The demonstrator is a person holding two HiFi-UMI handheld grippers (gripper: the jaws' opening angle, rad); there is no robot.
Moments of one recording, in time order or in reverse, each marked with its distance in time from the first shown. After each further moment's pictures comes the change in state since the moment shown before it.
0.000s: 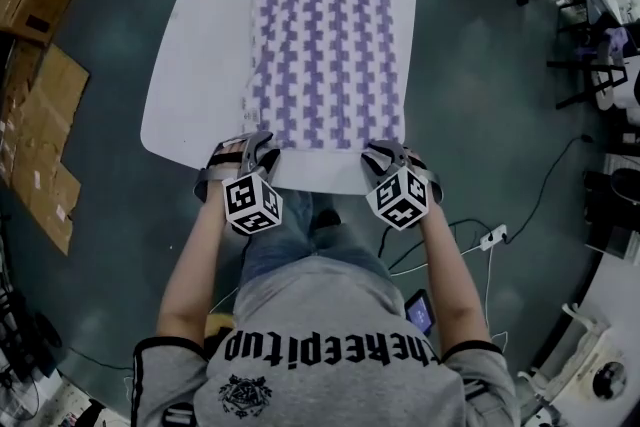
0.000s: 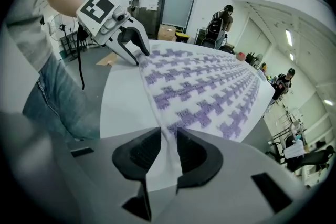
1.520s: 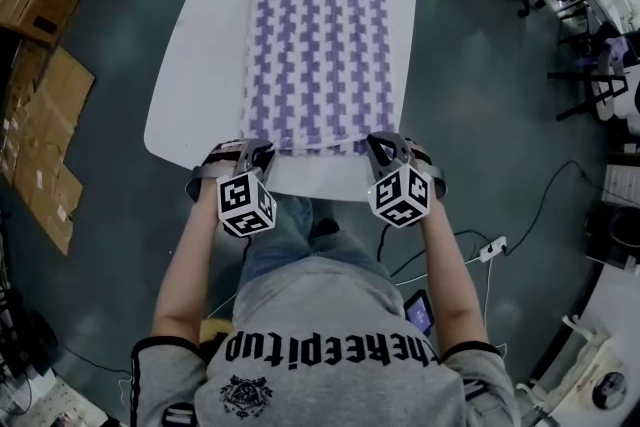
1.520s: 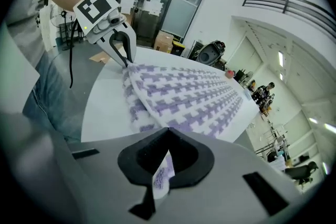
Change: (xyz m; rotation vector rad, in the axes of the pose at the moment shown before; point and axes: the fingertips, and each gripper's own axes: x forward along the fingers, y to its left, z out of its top) left arm -0.026 0.016 0.011 0.051 0.033 -0.041; right arm -0.031 -0.048 0.041 -0.090 -0.072 -0.151
